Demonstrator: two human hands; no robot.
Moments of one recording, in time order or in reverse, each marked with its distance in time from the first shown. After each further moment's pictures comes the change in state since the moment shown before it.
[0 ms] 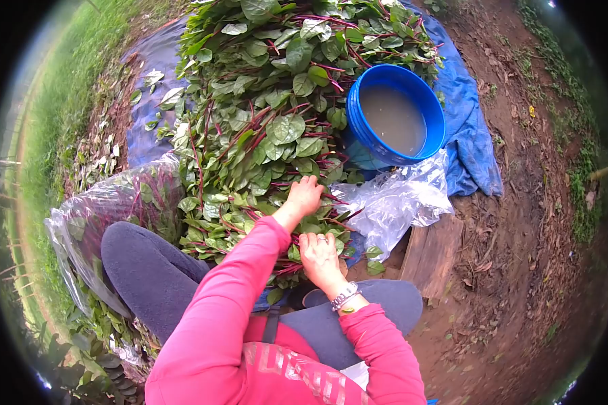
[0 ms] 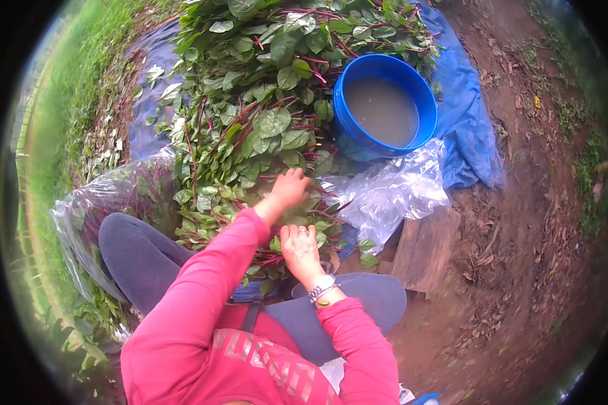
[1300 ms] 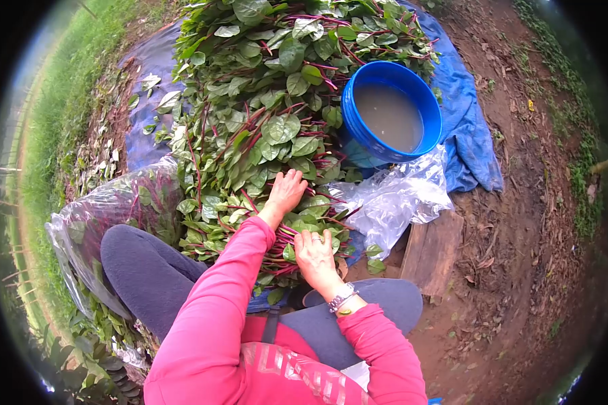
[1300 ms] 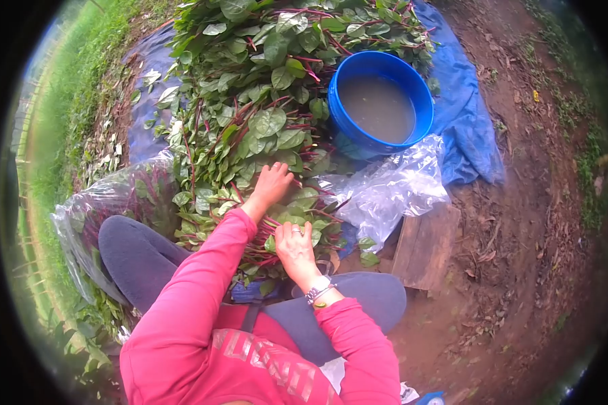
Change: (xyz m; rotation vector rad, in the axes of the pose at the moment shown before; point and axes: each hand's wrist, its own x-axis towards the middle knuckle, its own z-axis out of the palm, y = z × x) left_hand -0.008 -0.041 0.005 0.314 0.461 0.253; right_hand 0.000 -0.006 -0.004 -0.097 0.046 -0.008
